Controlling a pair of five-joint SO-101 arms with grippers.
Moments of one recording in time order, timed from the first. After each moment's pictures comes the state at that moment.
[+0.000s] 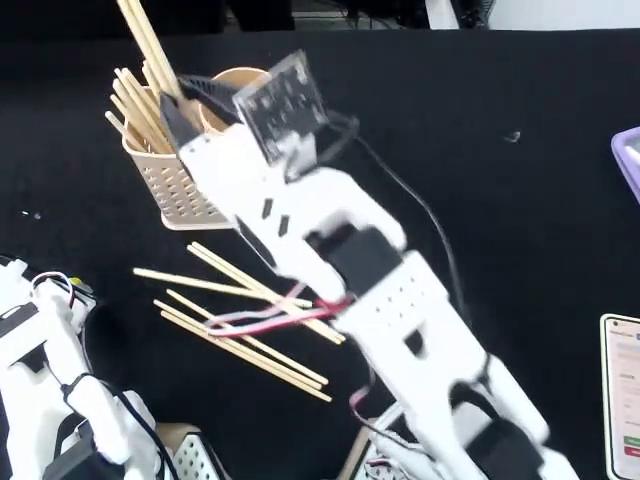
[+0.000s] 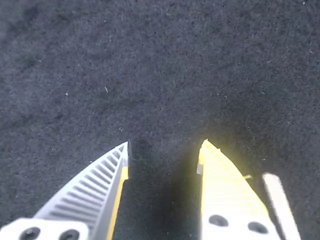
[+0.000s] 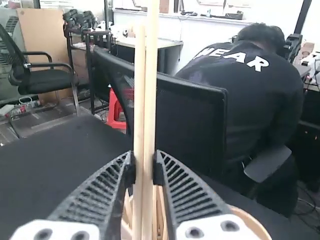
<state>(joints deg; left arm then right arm) -45.2 -34.6 67.1 37.8 15.3 -40.4 -27.3 14.4 24.7 3.9</state>
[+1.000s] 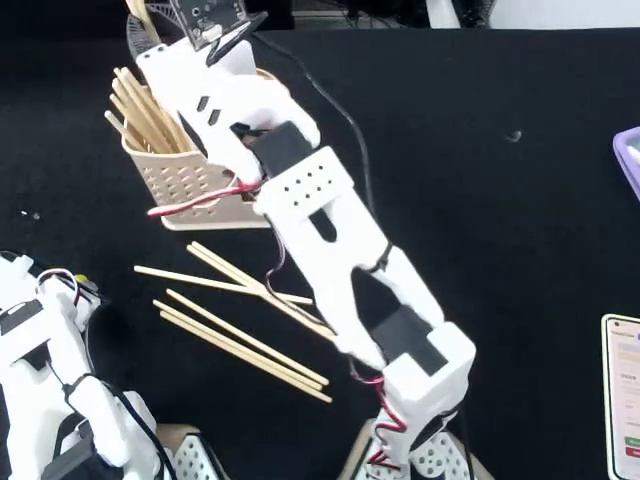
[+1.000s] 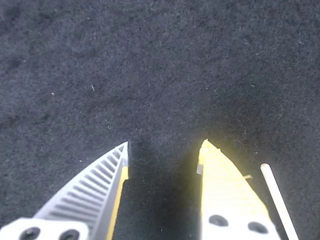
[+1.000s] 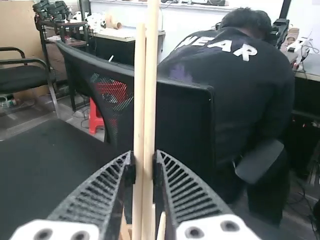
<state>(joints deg) -43.1 -34.6 67.1 37.8 15.3 -36.3 15.2 -25.5 24.6 3.1</state>
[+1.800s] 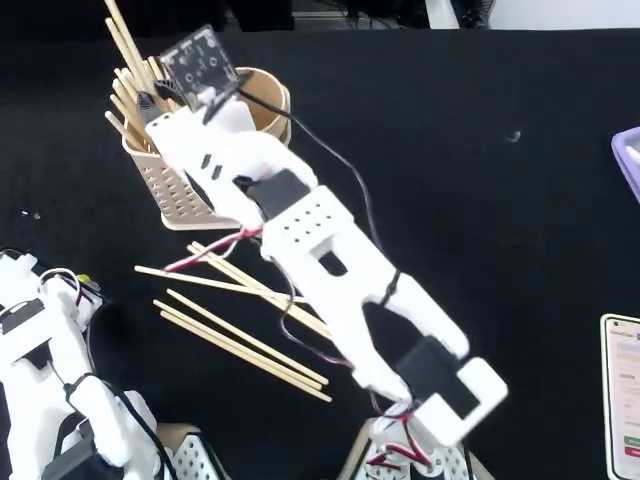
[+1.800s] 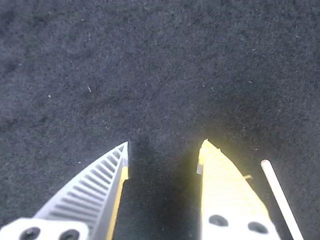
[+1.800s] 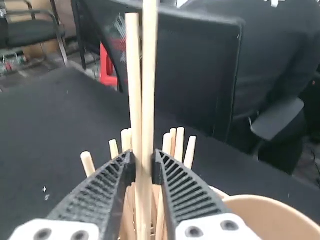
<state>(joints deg) -42.7 -34.6 67.1 37.8 13.8 -38.9 2.6 3.8 15.5 3.1</state>
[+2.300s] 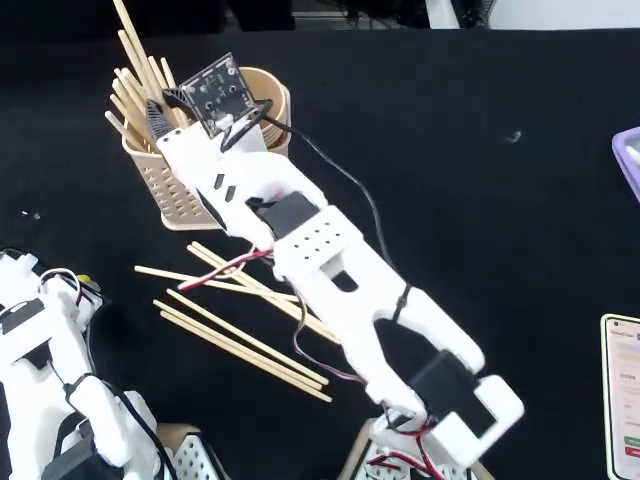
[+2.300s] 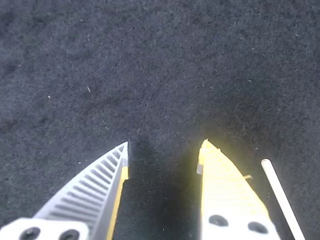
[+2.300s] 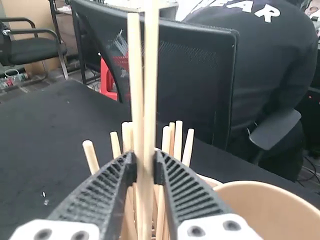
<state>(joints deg) -42.7 -34.6 67.1 37.8 13.3 -38.9 -2.9 16.5 4.7 3.1</state>
